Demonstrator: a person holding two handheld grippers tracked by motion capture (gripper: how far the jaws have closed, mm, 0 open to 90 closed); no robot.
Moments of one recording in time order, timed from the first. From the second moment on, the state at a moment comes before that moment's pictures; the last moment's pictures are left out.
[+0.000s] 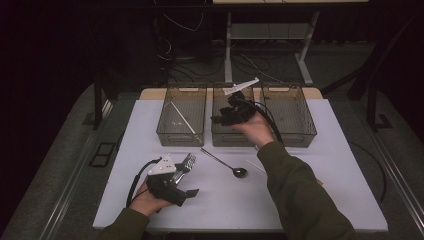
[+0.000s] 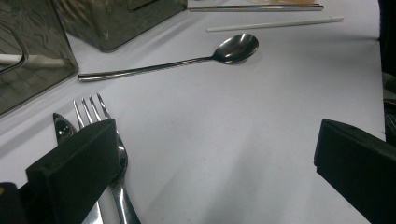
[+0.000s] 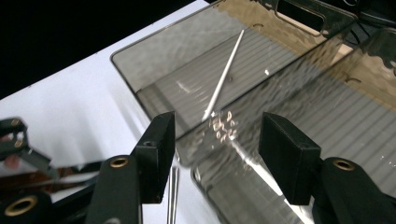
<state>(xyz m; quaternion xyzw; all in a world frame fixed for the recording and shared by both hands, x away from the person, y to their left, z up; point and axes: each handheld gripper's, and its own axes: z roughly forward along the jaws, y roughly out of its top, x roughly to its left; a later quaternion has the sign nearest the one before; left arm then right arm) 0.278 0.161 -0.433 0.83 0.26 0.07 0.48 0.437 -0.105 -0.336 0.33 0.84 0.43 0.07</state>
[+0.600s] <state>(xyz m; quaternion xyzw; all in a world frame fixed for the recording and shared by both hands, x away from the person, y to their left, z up) 0.277 0.165 -0.431 0.83 0.26 0.07 0.48 0.404 -0.165 -0.347 0.31 0.84 0.44 0.07</state>
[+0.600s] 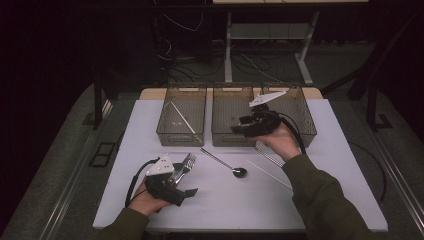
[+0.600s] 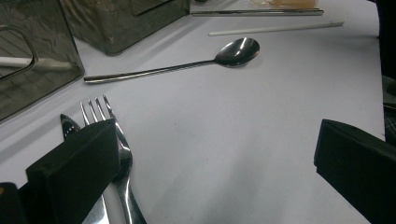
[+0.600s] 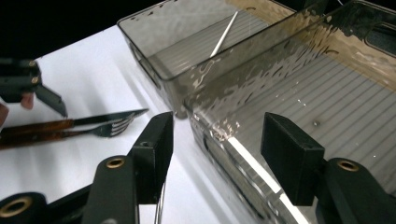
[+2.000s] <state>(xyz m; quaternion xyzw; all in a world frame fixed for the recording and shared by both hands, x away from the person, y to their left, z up) 0.277 0.165 -0.431 0.83 0.27 0.08 0.48 0.300 -0.285 -0.400 0.32 0.84 0.43 0.07</state>
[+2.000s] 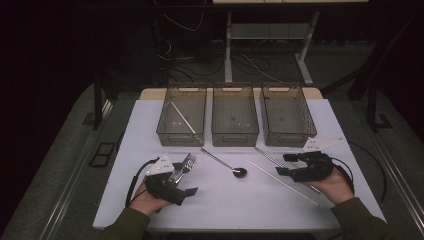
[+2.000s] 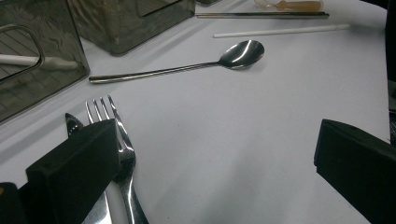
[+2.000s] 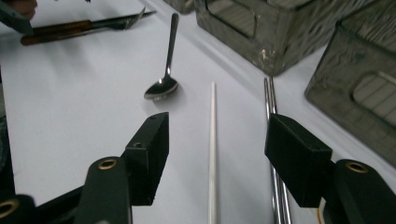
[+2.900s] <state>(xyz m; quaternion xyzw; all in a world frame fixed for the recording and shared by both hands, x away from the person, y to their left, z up) 0.277 0.164 -0.431 0.83 0.26 0.08 0.48 0.275 -0.306 -0.437 0.33 0.88 0.34 0.05</state>
